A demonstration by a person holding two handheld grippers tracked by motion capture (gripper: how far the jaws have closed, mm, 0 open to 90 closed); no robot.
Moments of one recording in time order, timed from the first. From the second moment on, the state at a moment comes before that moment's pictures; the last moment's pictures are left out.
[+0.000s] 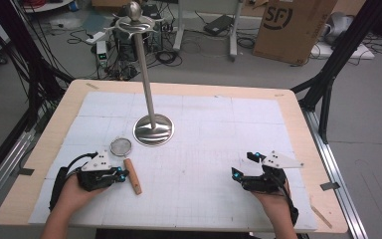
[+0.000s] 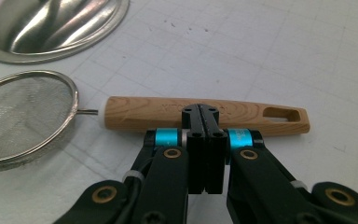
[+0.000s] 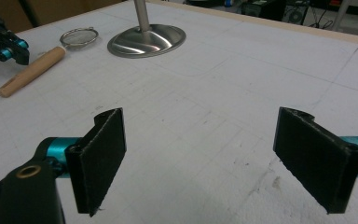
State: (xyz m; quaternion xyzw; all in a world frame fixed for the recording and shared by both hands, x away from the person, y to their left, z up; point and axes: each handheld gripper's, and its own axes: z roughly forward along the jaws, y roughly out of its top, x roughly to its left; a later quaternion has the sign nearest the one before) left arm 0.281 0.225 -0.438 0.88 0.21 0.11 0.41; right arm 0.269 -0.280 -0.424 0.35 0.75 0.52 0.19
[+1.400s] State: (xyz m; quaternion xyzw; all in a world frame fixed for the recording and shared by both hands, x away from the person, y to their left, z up) left arm 0.297 0.192 -0.424 0.85 0.24 0.18 0.44; right arm 0.270 -0.273 -0.426 0.35 0.76 0.51 0.18
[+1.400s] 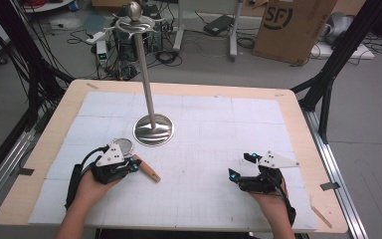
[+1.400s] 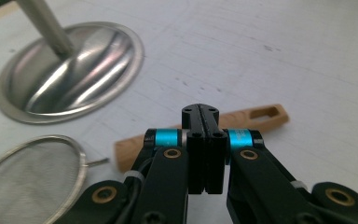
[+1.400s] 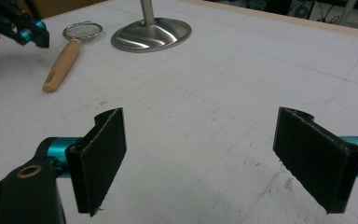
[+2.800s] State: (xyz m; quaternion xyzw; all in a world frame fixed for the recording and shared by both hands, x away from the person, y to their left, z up) left arm 0.330 0.202 -0.437 0.85 0.32 0.20 0.36; right arm 0.270 -0.273 -0.429 0.35 0.77 0.51 0.18
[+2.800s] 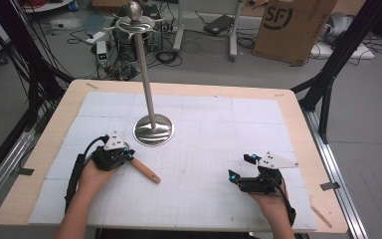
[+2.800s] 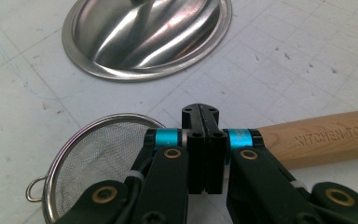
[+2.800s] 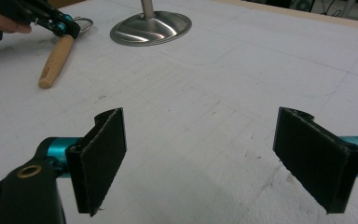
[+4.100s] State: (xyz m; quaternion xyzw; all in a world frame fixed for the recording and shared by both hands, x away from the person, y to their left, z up) left arm 0.273 0.213 -0.424 0.85 0.24 0.15 0.44; right arm 0.269 -0.272 -0.431 0.35 0.77 0.51 0.17
